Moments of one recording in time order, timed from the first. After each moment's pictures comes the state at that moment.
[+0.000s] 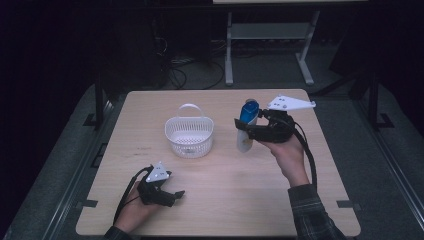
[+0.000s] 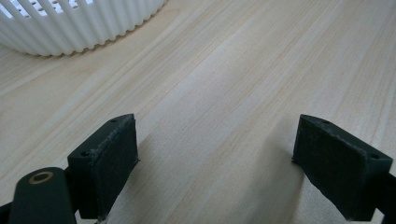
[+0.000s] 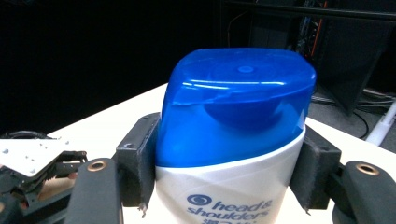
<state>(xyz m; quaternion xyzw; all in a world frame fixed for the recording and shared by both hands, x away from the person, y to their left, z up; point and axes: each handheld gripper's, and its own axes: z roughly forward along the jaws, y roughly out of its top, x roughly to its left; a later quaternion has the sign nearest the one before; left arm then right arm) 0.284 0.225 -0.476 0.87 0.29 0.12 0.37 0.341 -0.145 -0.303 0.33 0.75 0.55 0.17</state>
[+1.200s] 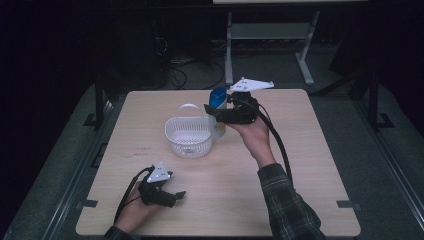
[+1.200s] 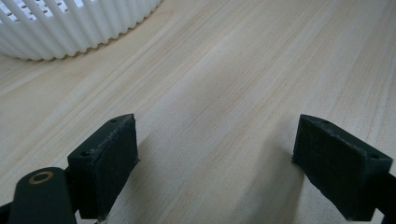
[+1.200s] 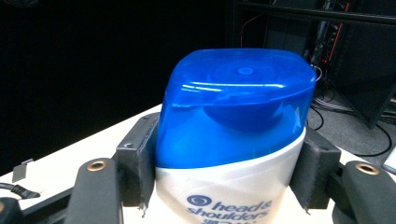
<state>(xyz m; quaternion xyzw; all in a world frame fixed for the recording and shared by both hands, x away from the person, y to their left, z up) 0.284 0.222 -0.476 0.87 0.29 0.12 0.38 0.391 -0.071 -0.293 0.31 0.75 0.56 0.16</state>
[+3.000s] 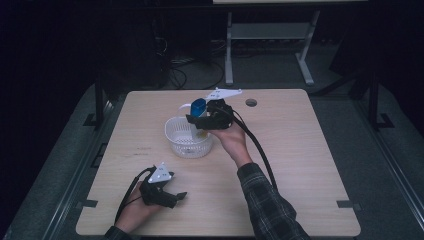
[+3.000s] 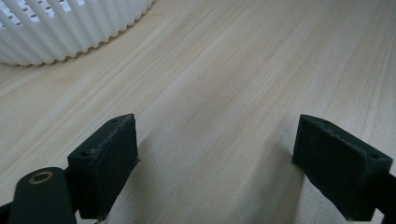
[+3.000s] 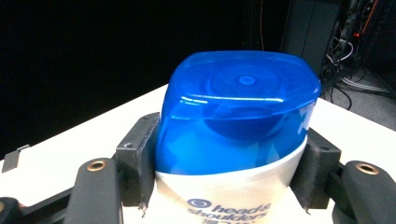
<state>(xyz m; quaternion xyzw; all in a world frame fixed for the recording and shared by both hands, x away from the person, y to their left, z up) 0.283 0.220 -0.476 0.88 0.27 0.12 0.37 0.418 -0.019 -0.345 0.31 0.78 0.53 0.12</state>
